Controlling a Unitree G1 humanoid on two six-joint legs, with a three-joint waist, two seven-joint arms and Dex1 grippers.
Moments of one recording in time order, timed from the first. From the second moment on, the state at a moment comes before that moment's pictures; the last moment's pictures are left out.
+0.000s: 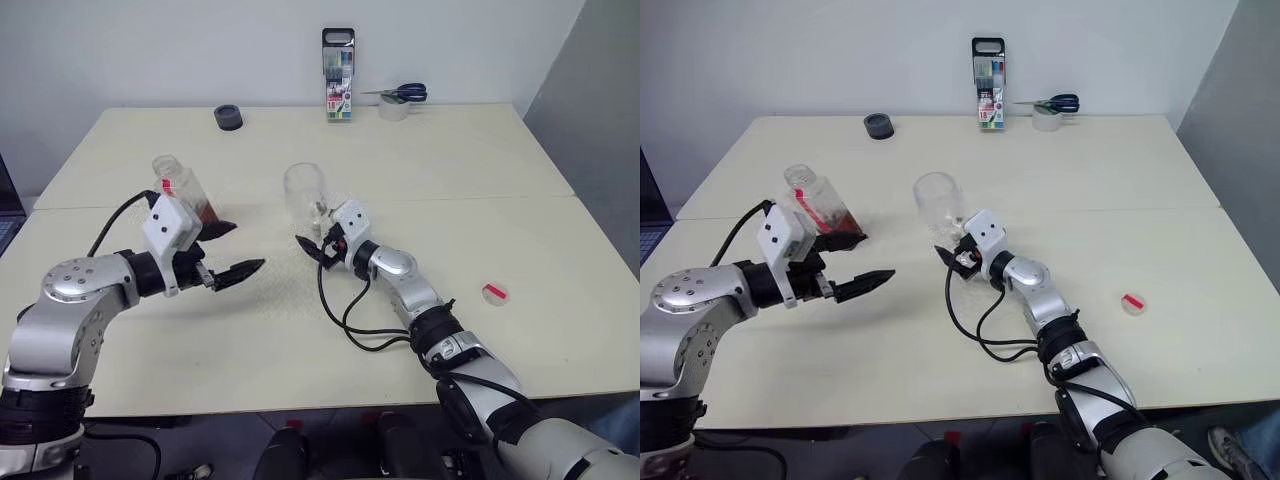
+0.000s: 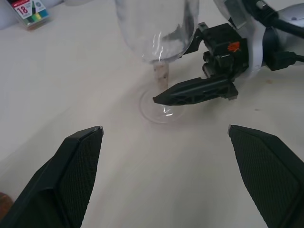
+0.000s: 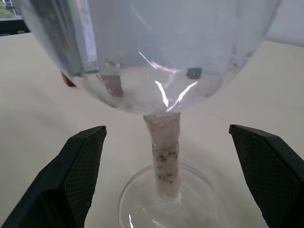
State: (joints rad) left arm -0.24 0.83 0.21 -0.27 -0.47 0.56 -0.90; right arm -0.83 0.05 0.15 0.81 0.02 -0.13 0.50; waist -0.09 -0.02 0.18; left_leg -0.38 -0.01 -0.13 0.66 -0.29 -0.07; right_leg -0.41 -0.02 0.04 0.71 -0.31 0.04
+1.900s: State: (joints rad) left arm -0.29 0.62 0.32 0.31 -0.26 0.17 -0.53; right arm -0.31 -0.38 0.19 -0.48 0.34 0.59 0.71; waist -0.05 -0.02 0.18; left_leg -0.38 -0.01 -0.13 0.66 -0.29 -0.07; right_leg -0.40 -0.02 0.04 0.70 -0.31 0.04
